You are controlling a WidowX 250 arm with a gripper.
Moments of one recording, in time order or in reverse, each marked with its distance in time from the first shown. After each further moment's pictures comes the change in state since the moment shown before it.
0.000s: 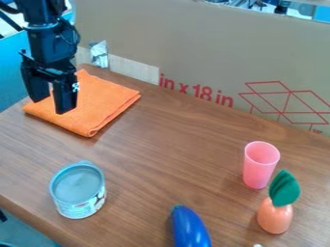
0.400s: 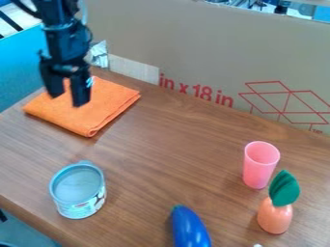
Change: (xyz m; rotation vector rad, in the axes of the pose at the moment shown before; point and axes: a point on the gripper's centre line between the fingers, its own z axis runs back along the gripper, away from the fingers) arm 0.046 0.017 -0.011 -0.034 -0.048 0.016
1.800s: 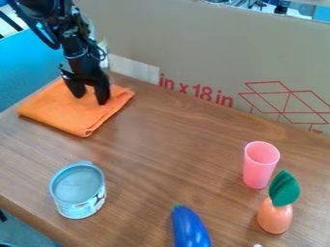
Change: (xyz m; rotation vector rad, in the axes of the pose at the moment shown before) arm 0.068 0.050 -0.059 0.107 -0.264 0.165
